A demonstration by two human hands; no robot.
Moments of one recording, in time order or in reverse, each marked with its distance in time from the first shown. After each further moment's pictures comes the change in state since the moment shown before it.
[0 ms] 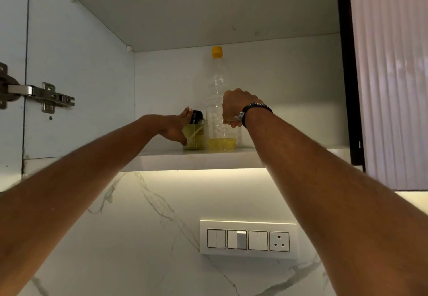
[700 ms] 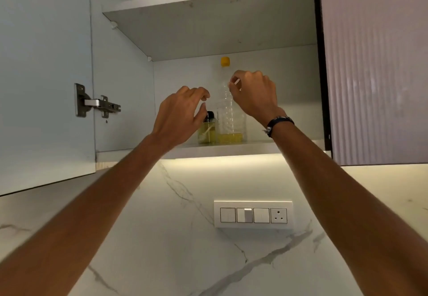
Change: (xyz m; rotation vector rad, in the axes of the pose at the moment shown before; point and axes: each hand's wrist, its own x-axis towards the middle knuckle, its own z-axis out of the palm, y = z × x) left_hand -0.140 0.038 -0.020 -0.016 1.176 0.270; right_hand -0.065 -0.029 -0.051 0.111 0.571 -0.051
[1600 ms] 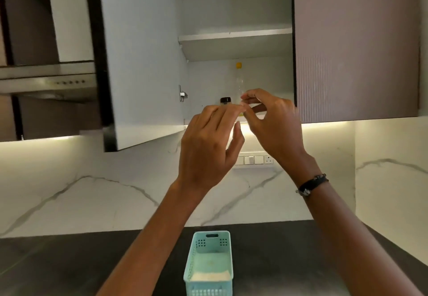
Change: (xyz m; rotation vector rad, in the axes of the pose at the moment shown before) left_hand -0.128 0.114 -0.409 -0.222 0.213 -0.060; right_hand -0.220 -0.285 -0.288 0.256 0.107 0.030
